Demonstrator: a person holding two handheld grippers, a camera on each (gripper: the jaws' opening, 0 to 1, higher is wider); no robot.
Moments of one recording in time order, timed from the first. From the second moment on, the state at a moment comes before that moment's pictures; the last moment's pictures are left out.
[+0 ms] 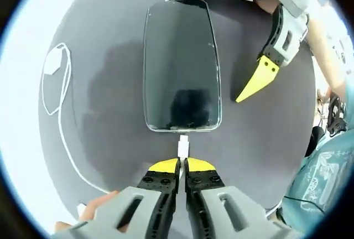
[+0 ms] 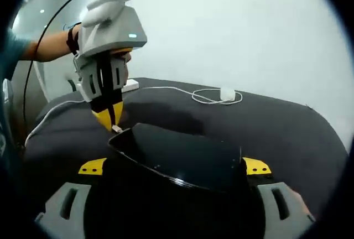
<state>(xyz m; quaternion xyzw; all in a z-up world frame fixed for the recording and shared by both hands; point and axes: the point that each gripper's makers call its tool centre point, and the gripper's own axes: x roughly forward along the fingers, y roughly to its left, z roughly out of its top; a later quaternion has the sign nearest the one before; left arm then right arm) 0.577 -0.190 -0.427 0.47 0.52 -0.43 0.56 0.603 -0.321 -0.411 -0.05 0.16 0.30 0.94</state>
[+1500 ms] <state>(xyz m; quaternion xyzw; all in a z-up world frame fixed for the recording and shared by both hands) 0.576 -0.195 -0.426 0.50 0.53 -0.35 0.58 0.601 -0.320 -0.408 -0.04 0.15 0.30 0.94</state>
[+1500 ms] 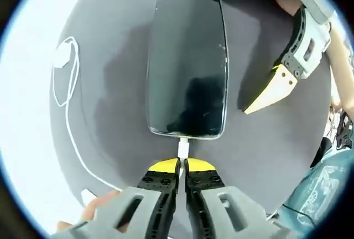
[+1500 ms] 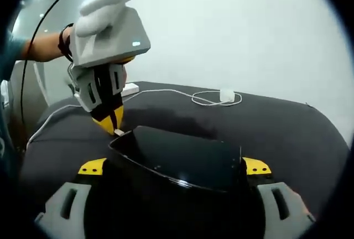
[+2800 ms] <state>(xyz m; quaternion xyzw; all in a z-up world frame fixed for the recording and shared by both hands) 0.587 -0.204 -0.426 0.54 0.50 -0.37 0.57 0.601 -0.321 -0.397 0.05 0.15 0.29 0.94</state>
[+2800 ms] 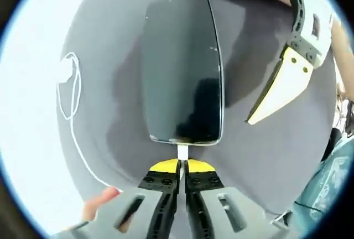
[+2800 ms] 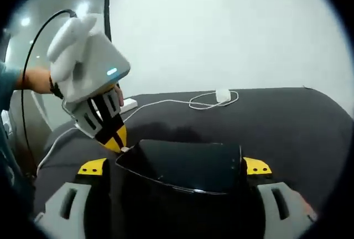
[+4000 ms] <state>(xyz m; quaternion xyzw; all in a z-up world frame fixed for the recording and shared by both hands) 0.571 -0.181 -0.322 0.15 0.34 -0.54 0.76 0.591 -0.346 -0.361 0.07 0.14 0.33 0.93</state>
